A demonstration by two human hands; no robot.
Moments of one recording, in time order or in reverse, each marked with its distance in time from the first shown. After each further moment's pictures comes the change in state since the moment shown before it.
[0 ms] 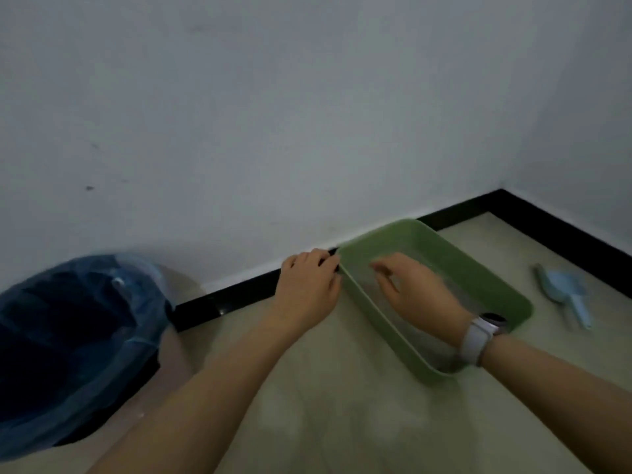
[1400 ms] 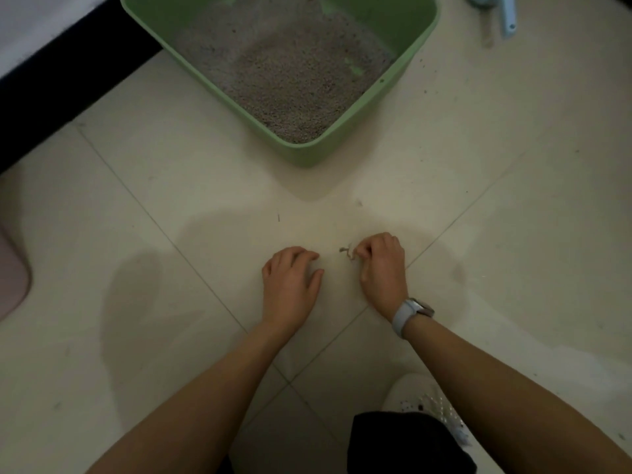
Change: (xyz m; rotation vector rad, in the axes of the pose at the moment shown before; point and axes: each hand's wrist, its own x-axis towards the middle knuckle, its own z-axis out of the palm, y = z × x) left_hand -0.204 0.166 0.254 -0.271 -0.414 -0.196; right_hand -0.315 0.158 0.137 0.086 0.064 0.763
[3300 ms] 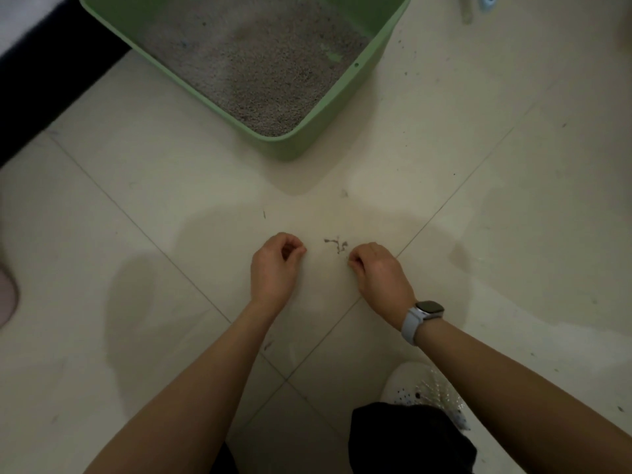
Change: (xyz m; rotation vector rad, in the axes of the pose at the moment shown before) left_hand 0.025 0.009 -0.009 -0.362 -0.019 -0.287; right_hand -0.019 0.010 -0.015 -0.062 -0.243 -0.097
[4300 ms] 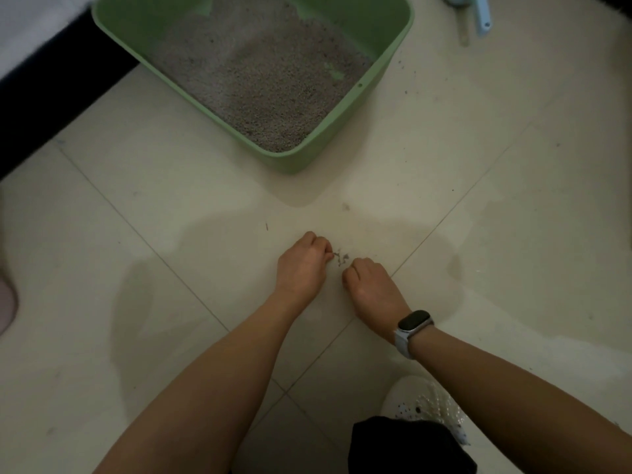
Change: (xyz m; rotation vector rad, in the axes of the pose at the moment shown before) left_hand 0.018 0.018 0.025 0.491 -0.184 0.319; right_hand 0.000 -0.005 0.003 -0.419 -0.056 -0.274
